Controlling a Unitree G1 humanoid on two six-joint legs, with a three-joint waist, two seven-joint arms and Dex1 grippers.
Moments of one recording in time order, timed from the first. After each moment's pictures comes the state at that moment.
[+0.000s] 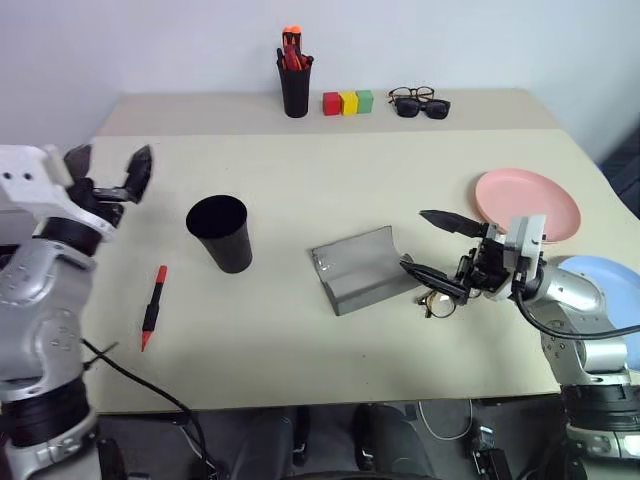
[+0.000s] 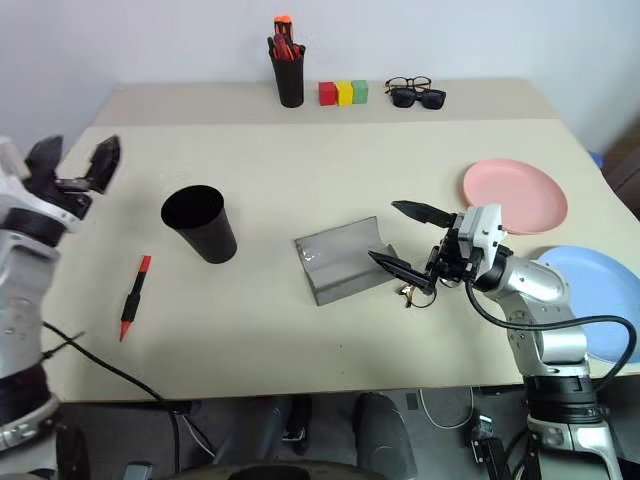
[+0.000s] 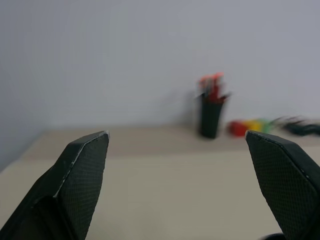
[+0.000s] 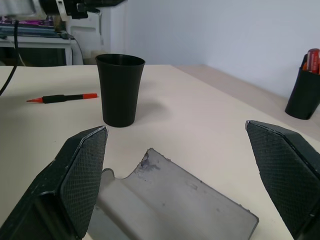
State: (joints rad) left arm -0.28 0.61 0.59 -0.34 -0.69 0.75 -0.12; right arm -0.22 -0.60 -0.14 -0.09 0.57 0.04 1.09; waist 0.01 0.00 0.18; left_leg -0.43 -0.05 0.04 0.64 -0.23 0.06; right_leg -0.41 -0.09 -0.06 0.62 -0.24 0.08
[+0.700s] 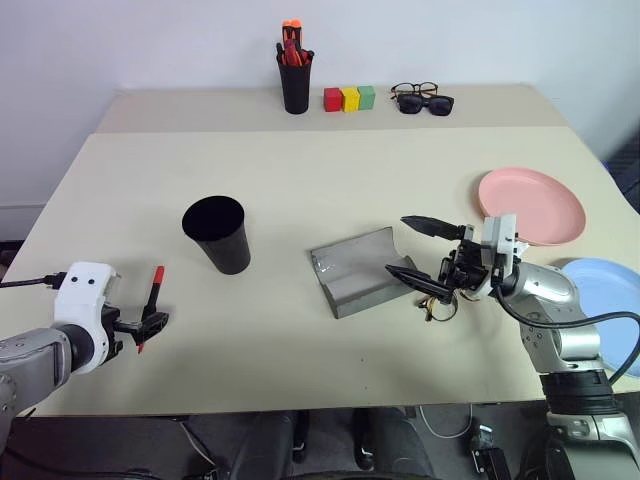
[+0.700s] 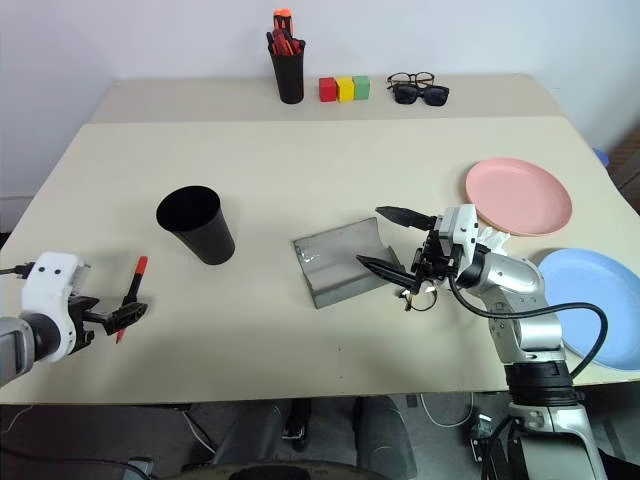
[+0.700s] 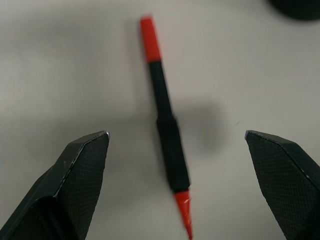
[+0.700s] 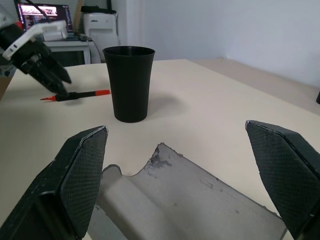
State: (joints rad) left arm 0.11 0.82 0.57 -0.60 -0.83 1.42 -0.15; right arm -0.28 -0.55 -0.09 -0.01 0.55 0.04 1.15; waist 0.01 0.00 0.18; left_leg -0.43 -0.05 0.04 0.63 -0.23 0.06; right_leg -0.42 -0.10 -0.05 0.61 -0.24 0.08
